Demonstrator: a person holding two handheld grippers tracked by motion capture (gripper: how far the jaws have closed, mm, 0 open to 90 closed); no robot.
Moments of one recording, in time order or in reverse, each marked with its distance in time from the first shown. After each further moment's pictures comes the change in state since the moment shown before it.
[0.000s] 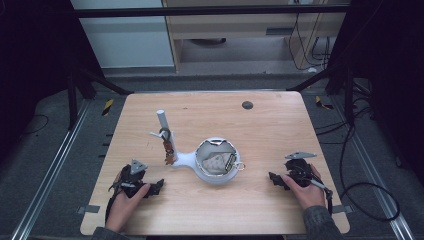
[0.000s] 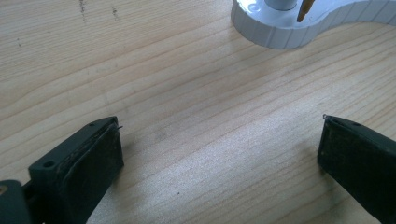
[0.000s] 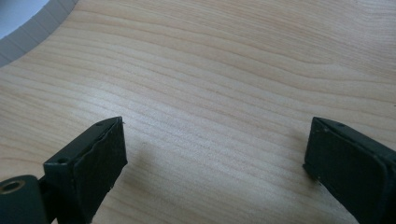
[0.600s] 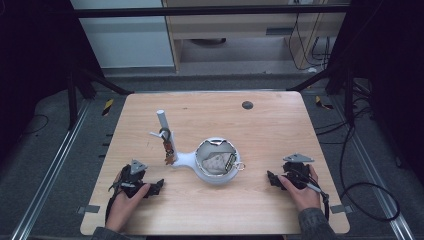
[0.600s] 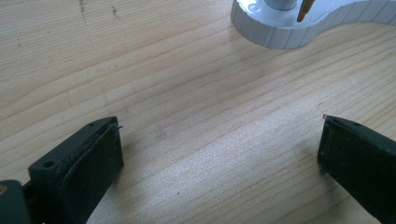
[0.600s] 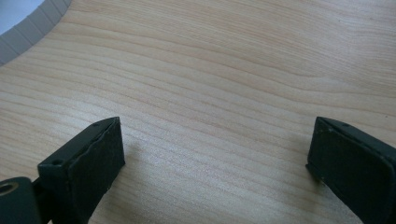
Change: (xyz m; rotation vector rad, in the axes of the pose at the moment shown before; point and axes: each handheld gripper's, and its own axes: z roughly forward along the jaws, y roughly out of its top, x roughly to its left) left arm 0.000 0.000 0.000 0.003 -0.001 0.002; right arm 0.008 -0.007 0.007 -0.086 -0.073 -0.005
